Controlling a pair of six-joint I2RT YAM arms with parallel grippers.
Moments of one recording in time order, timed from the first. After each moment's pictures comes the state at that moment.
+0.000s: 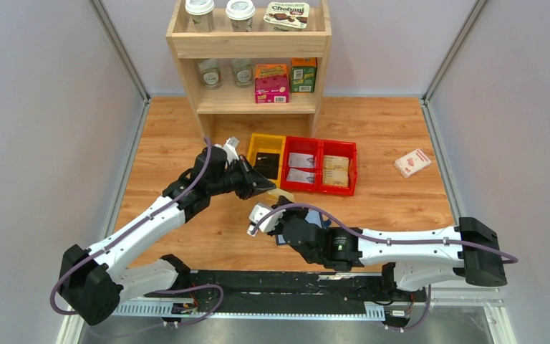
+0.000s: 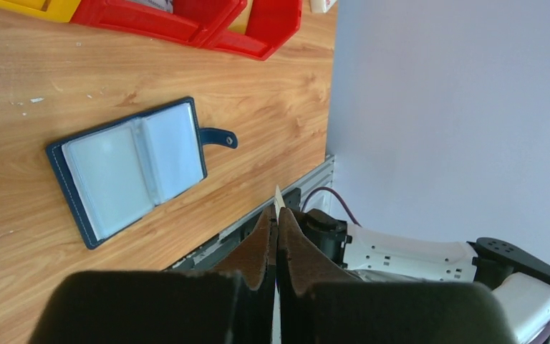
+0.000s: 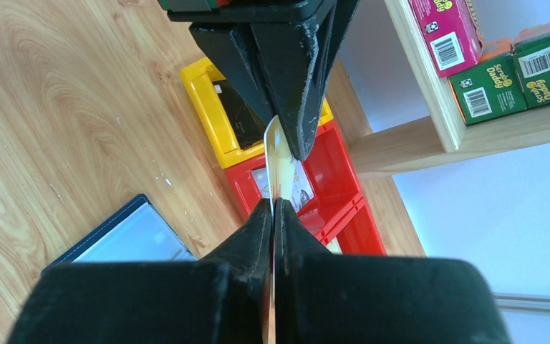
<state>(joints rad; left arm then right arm) -0.62 1.08 0.80 -0.19 0.36 -1.14 1.43 1.24 0.81 0.05 0.80 -0.51</state>
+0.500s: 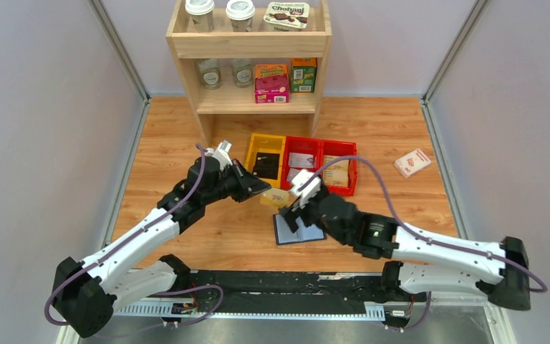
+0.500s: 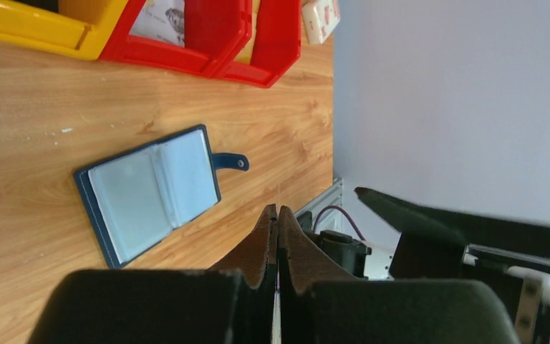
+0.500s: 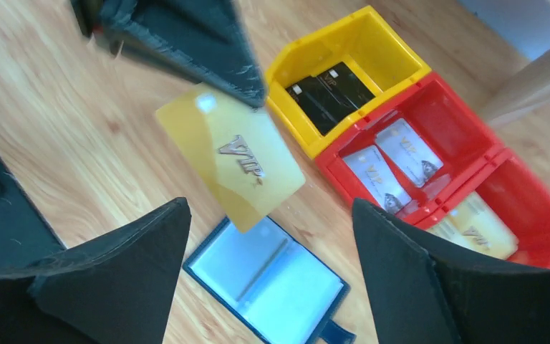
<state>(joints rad) -0.63 0.99 0.70 -0.11 0.28 -1.12 1.29 1.05 0.80 -0.14 0.51 -0.06</state>
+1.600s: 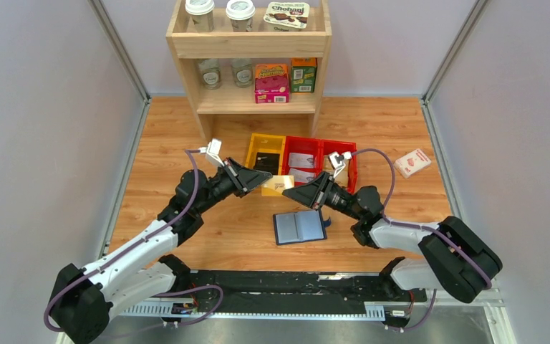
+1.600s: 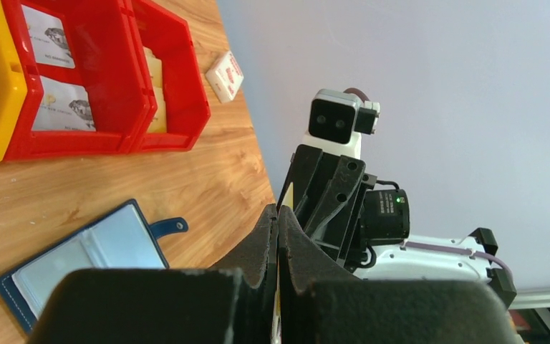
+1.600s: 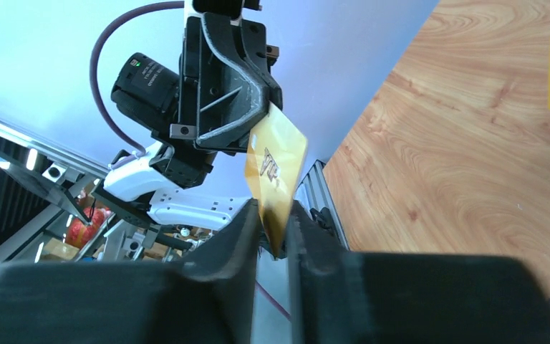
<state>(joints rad) -0.63 0.91 0.51 0.38 0.25 -1.14 0.67 1.30 0.32 1.25 -0.49 1.21</state>
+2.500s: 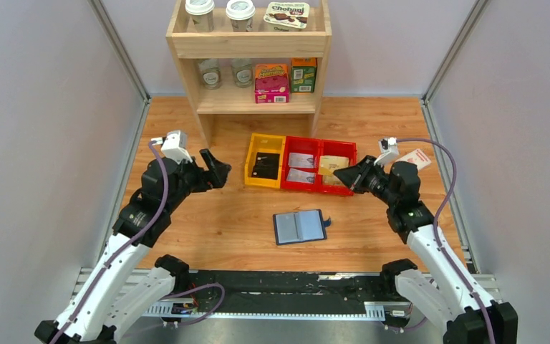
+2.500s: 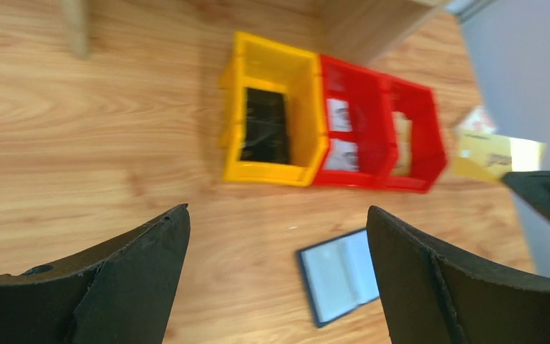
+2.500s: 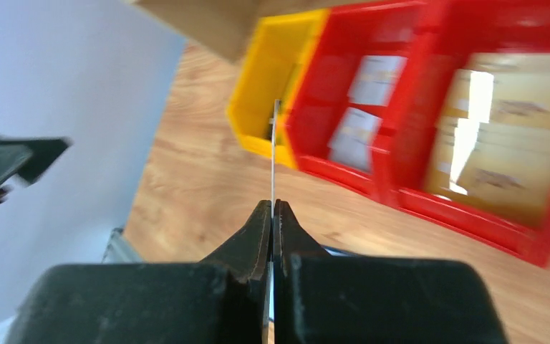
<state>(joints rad) -0.45 0.71 0.84 -0.43 -0.04 -0.57 0.28 0.81 0.52 0.12 -0.44 0.72</state>
